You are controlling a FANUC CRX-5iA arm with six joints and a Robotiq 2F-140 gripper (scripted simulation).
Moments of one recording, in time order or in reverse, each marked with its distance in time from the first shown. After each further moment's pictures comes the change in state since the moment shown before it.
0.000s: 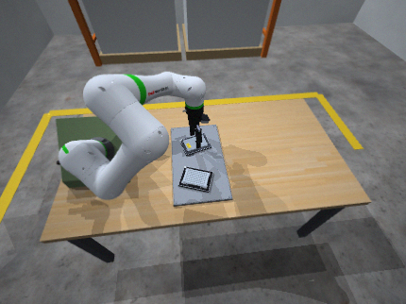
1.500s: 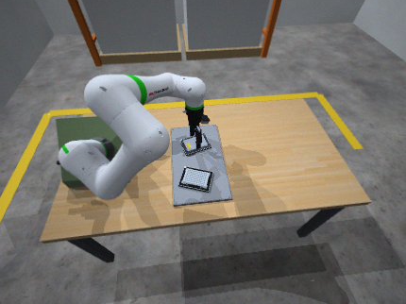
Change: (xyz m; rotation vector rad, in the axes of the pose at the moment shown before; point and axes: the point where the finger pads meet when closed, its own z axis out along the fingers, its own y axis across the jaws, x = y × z) arm 0.000 0.000 0.005 0.000 0.000 0.000
